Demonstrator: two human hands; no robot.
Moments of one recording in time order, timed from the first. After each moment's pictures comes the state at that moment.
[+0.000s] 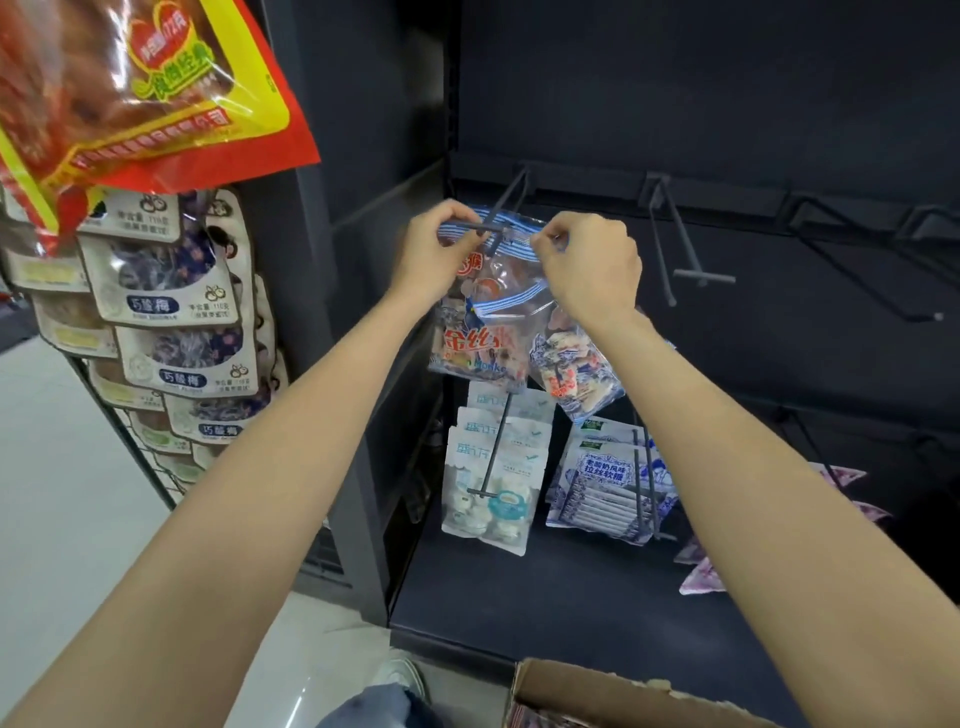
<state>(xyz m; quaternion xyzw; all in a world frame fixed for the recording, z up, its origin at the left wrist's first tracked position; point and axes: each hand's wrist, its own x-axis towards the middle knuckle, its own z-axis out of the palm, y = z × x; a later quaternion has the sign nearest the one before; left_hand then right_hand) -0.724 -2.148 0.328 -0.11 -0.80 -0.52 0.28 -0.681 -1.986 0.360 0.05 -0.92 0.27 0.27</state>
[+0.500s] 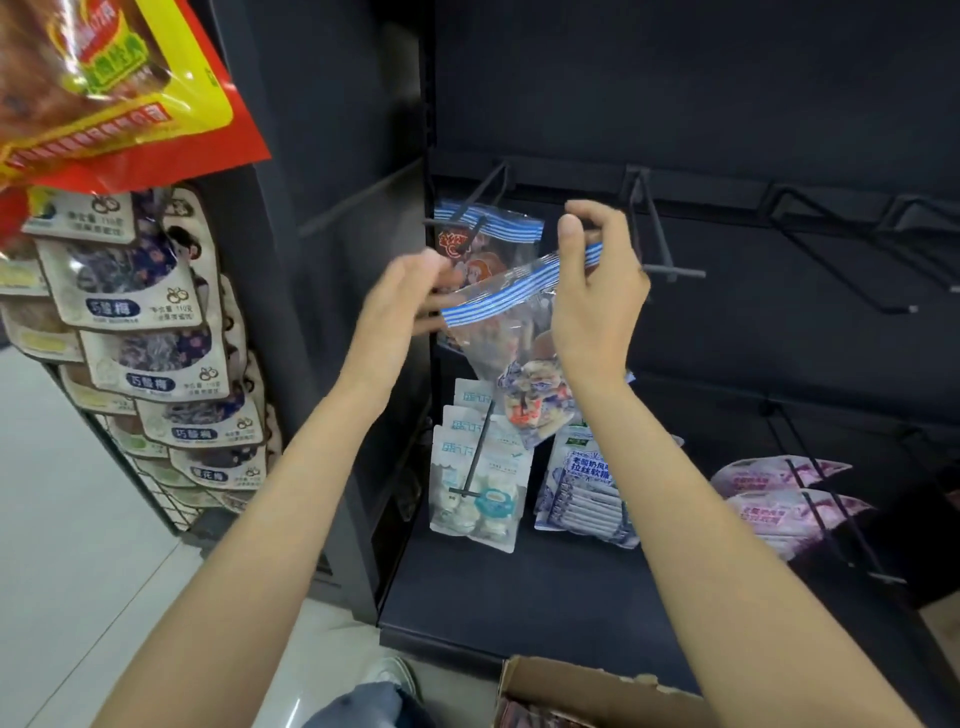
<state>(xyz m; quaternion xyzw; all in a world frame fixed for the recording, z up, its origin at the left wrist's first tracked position) -0.626 -2.130 0.317 -0.08 -0.69 -0.71 0.15 -0.642 -1.979 0.335 0.09 -0.72 0.56 0.41</state>
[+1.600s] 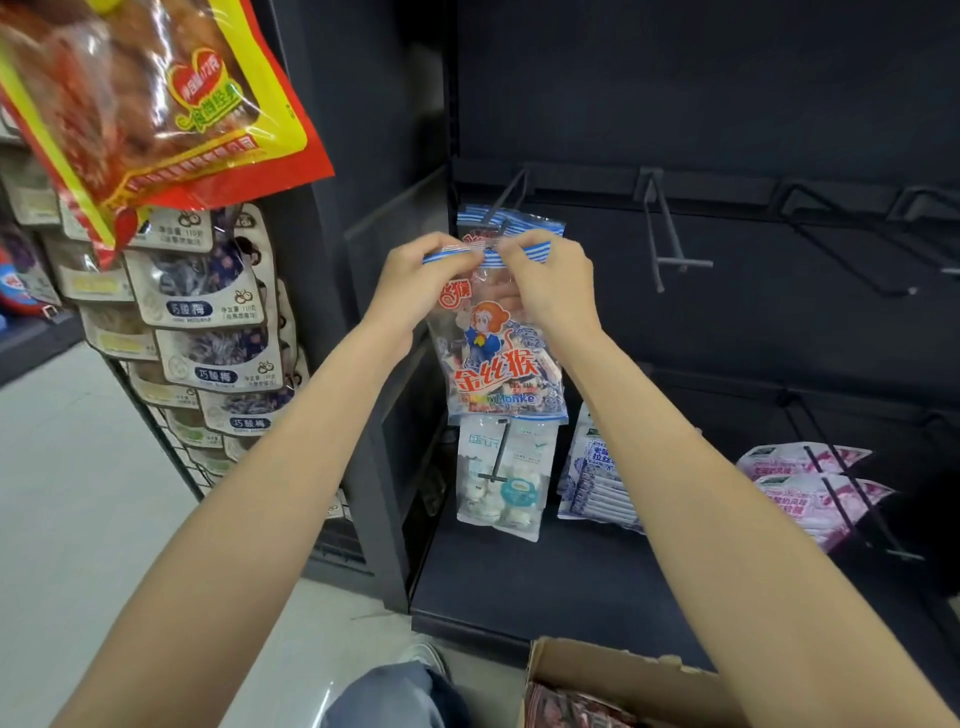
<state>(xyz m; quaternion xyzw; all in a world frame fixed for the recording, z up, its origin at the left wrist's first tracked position) -0.630 -2.145 0.351 -0.04 -0.77 -0.62 0.15 -0.636 -2.014 0.354 0.07 -0.78 0.61 0.13</state>
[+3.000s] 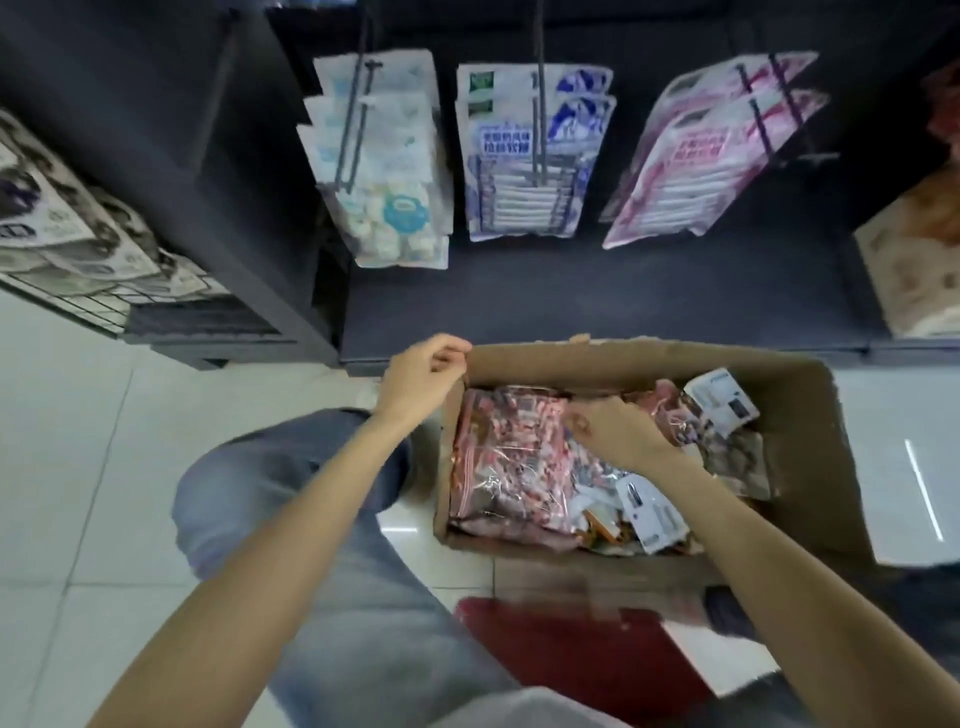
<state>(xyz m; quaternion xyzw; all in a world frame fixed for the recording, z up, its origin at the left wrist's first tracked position) -0.472 -2.047 0.042 0.00 -0.89 -0.43 -0.18 -0.411 -1.808 0.002 0.04 -0.95 0.17 -0.28</state>
